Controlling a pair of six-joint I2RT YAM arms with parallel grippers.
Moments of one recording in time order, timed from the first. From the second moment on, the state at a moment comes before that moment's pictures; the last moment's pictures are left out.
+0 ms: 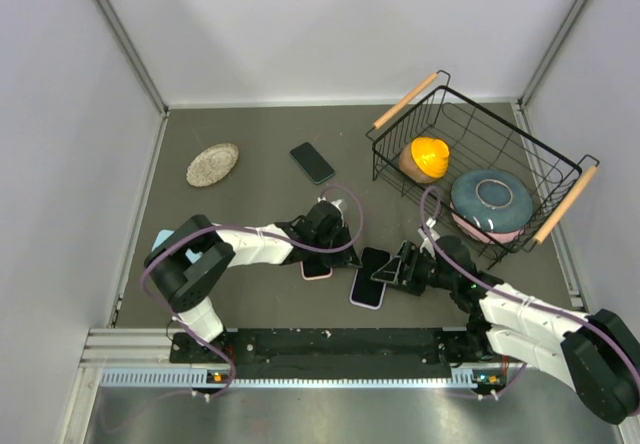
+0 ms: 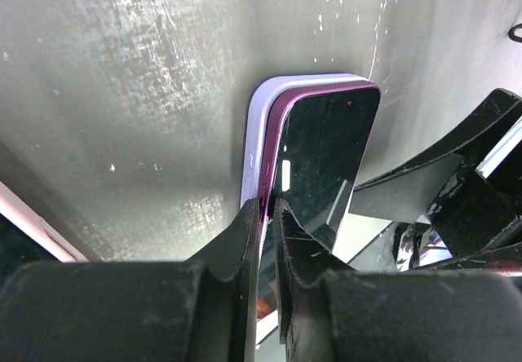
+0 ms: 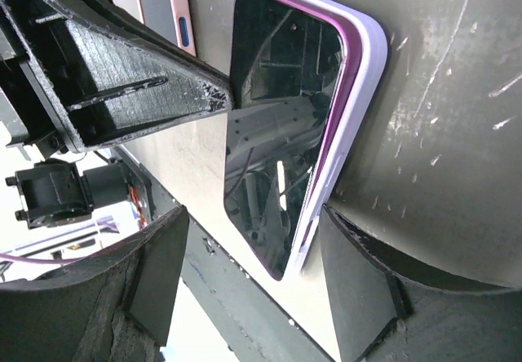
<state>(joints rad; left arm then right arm) -0.86 1.70 0.81 0.07 0.28 -0.94 0.58 0.93 0.13 0.20 -0.41 1.00</state>
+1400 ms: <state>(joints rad) -0.86 1.69 0.76 0.12 0.32 -1.05 0.56 0.90 0.10 0.29 -0.30 1.02</state>
